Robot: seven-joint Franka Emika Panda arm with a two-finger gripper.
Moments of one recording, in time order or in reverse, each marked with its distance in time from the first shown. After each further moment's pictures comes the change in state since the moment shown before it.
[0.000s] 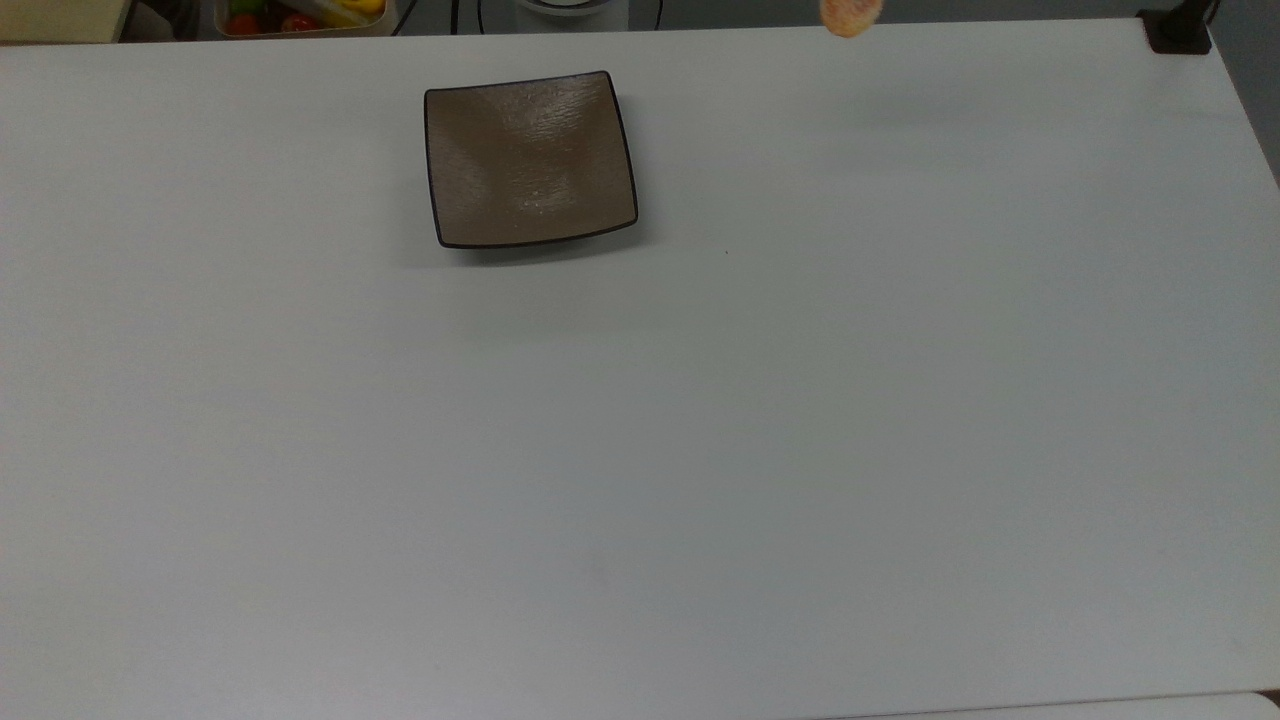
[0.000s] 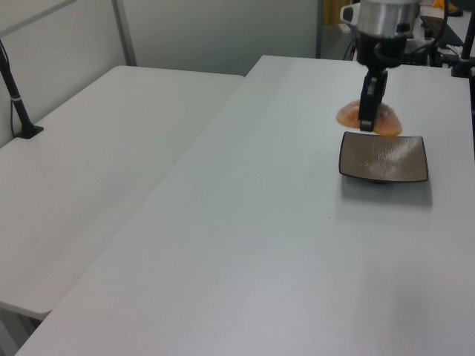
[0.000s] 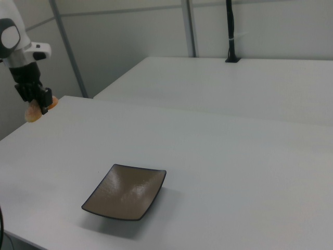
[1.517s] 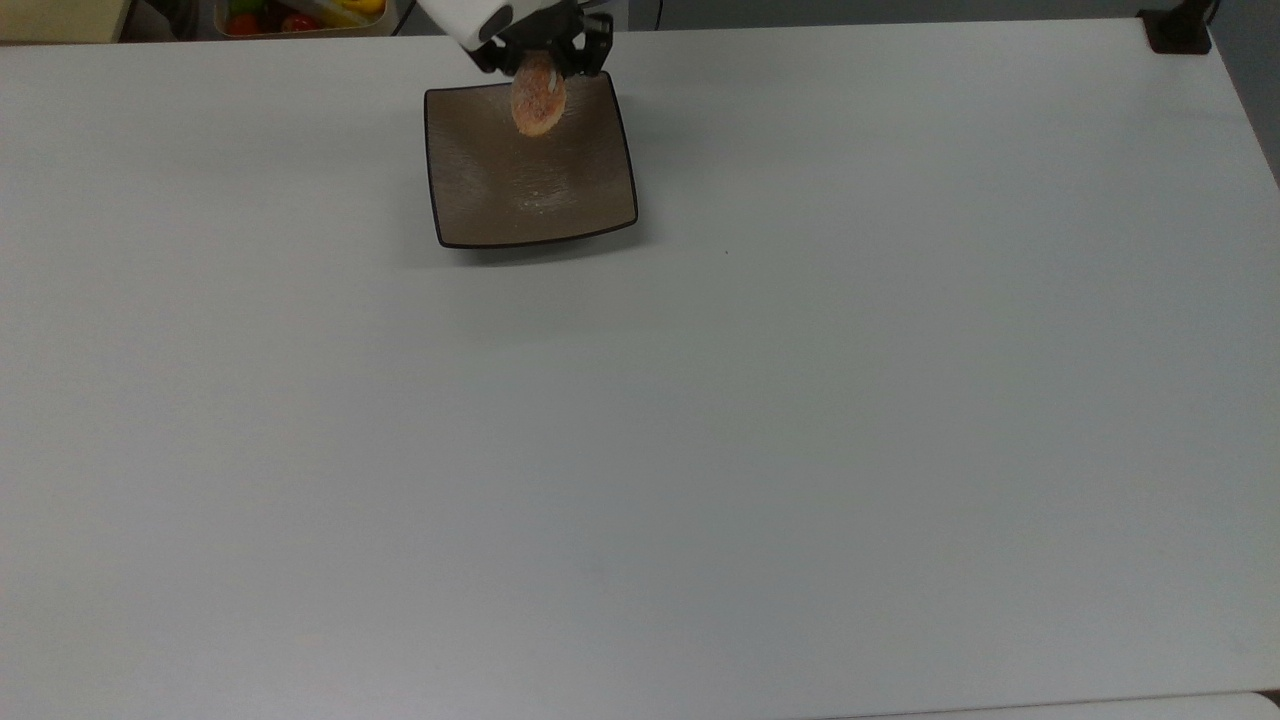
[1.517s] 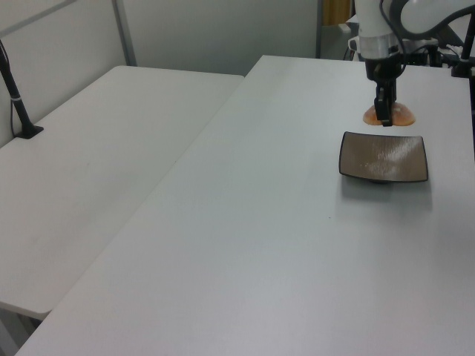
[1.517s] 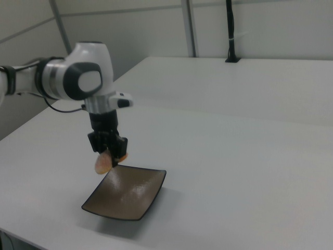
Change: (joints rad) arm -0.200 0.026 -0.227 -0.263 -0.113 0.008 -0.369
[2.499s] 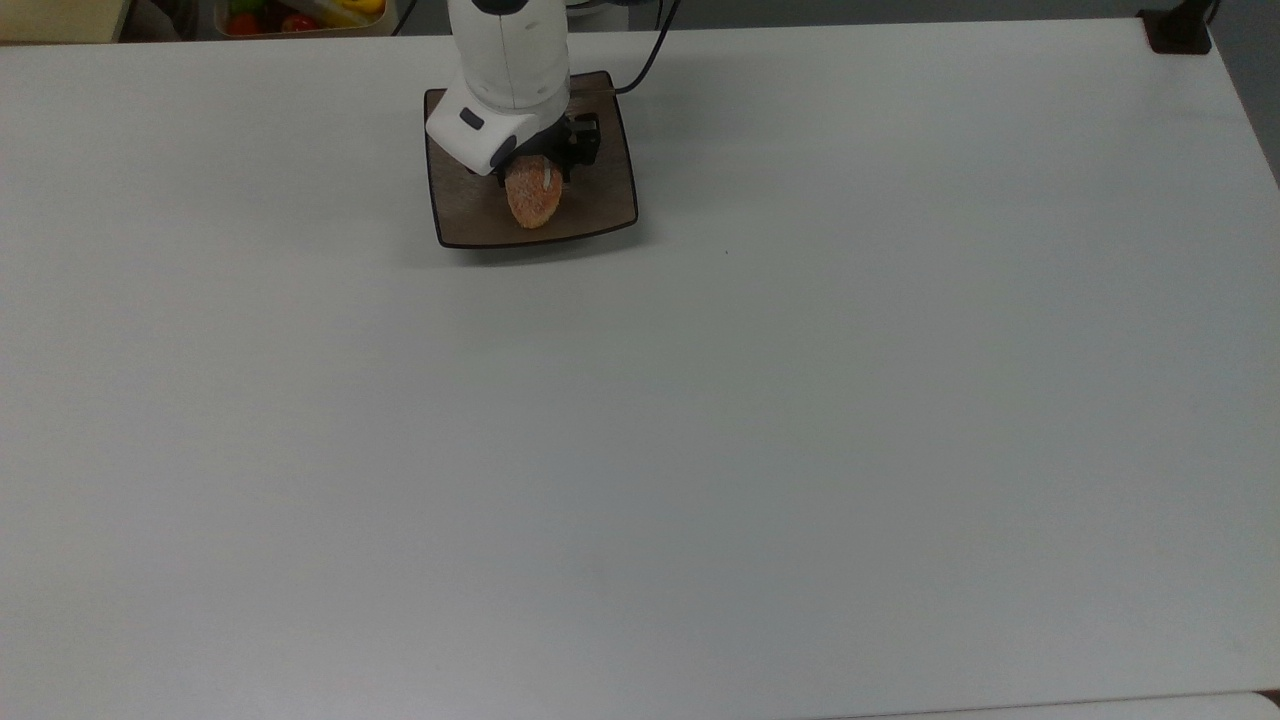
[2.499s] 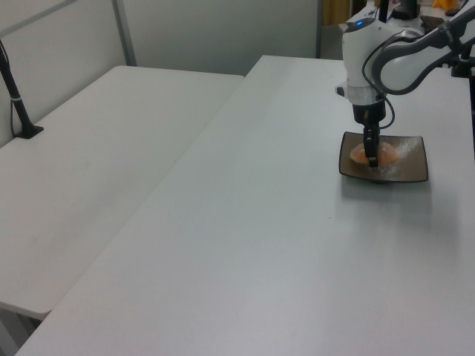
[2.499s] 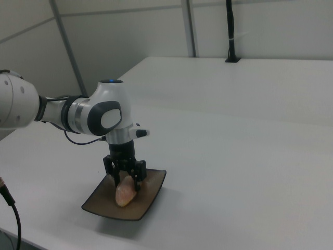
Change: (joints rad) arm 0.010 0.170 -0.037 -0.099 -0.001 0.273 -0.150
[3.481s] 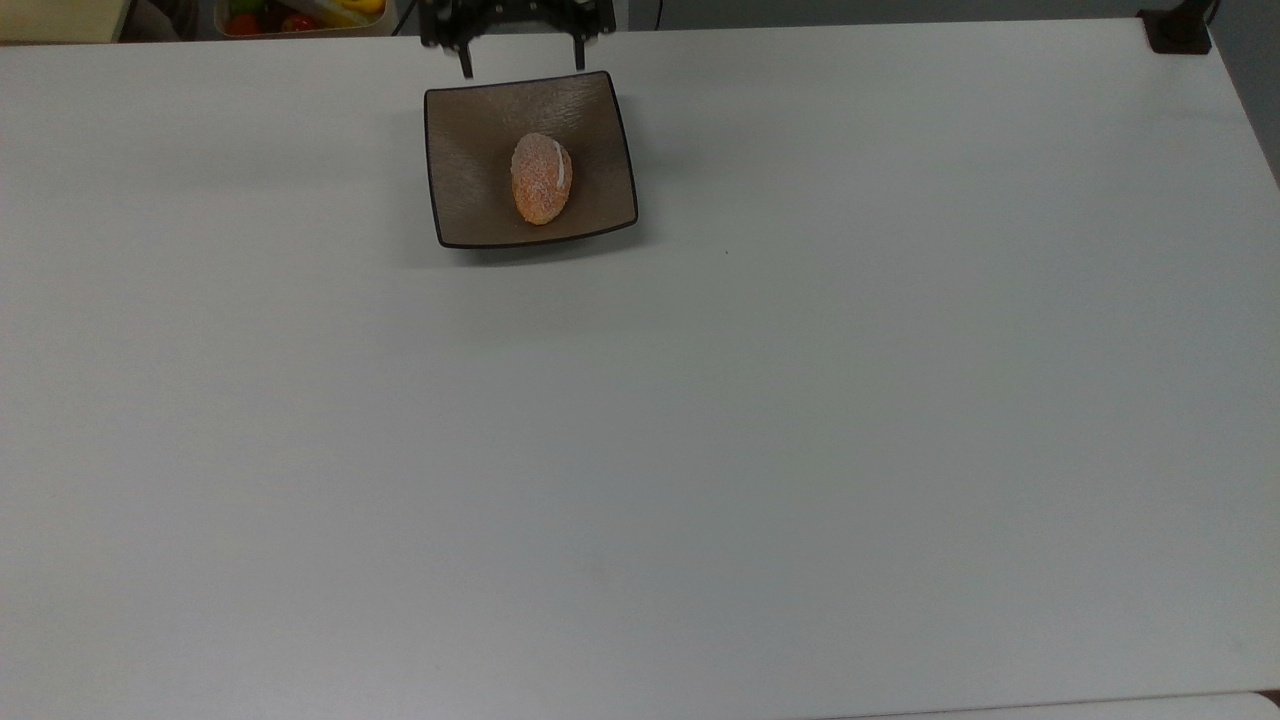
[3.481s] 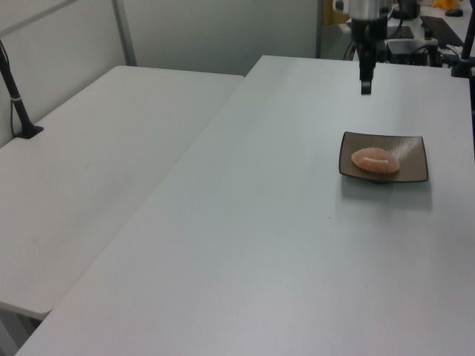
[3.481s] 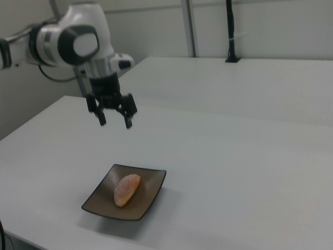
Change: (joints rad) arm 0.022 -0.135 -0.004 0.366 0.004 -0.361 0.009
